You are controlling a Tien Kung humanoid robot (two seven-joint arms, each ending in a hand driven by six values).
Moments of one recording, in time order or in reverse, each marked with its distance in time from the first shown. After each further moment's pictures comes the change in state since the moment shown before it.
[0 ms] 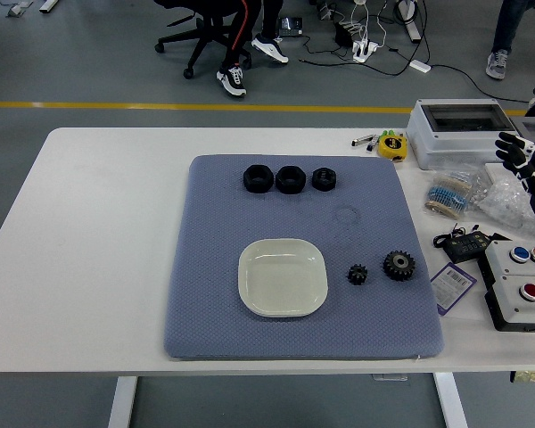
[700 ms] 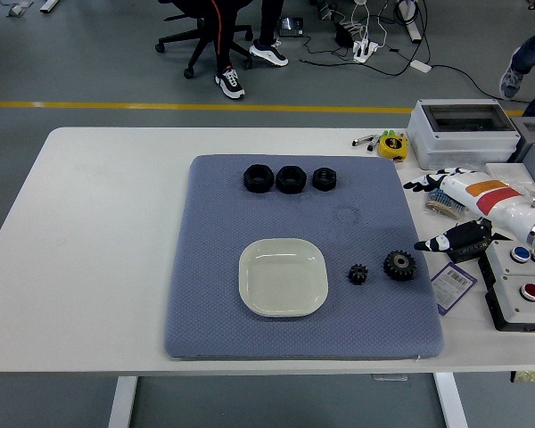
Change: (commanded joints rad) left arm 0.003 0.004 0.000 0.000 -0.004 -0.001 0.001; right arm 0.291 -0.133 -0.366 -0.130 -0.805 0.272 0.150
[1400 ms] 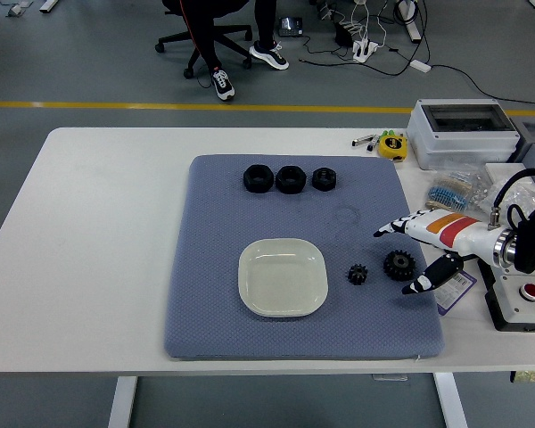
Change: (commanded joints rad) left arm 0.020 0.005 -0.007 0.000 0.002 0.000 0.004; right arm 0.114 0.032 -0.232 -0.109 0.068 0.017 0.047
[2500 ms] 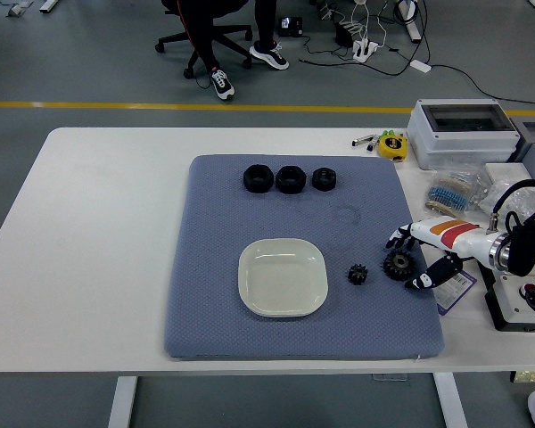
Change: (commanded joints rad) left arm -0.007 -0.004 -0.006 -0.002 0.009 -0.004 0.001; right arm 0.026 0.079 -0.014 -0.215 0.007 -0.055 0.023
